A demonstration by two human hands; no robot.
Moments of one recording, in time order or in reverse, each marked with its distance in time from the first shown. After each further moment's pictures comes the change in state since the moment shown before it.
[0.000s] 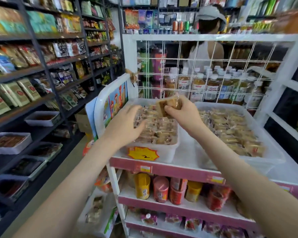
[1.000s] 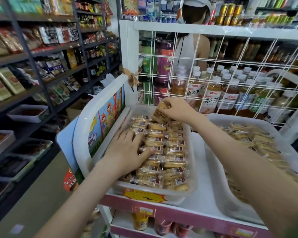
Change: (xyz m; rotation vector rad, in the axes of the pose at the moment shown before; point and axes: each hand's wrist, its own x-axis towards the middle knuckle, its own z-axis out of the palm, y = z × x) left_hand 0.062 -0.058 0.071 0.296 -0.290 0.001; right_hand 0.163 0.055 0.050 -0.541 -0.376 -0.093
